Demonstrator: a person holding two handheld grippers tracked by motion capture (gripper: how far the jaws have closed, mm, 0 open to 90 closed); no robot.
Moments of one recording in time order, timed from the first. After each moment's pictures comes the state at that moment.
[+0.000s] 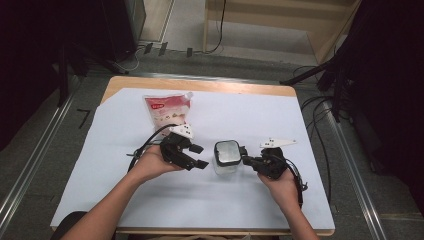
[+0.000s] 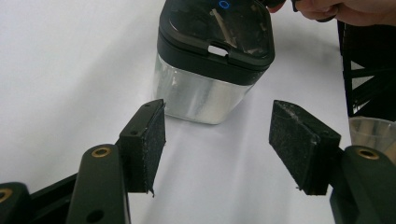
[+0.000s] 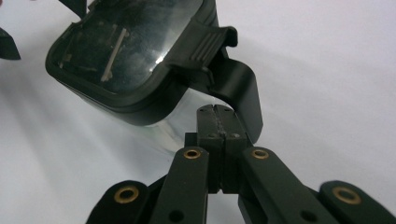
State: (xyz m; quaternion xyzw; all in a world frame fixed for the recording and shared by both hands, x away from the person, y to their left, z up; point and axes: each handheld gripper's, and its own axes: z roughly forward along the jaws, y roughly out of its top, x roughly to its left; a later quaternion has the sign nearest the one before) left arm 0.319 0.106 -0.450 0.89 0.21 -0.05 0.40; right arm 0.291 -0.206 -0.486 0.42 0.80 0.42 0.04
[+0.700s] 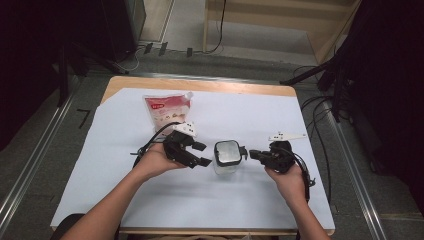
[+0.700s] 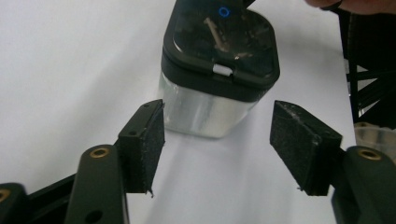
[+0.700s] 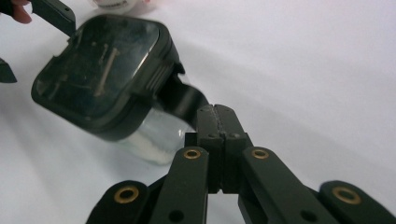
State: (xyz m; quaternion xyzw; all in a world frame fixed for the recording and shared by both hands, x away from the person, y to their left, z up) left arm 0.325 0.098 -0.447 0.89 0.20 -0.04 0.41; right arm 0.301 -0.224 -0.471 0.44 0.79 0.42 0.05
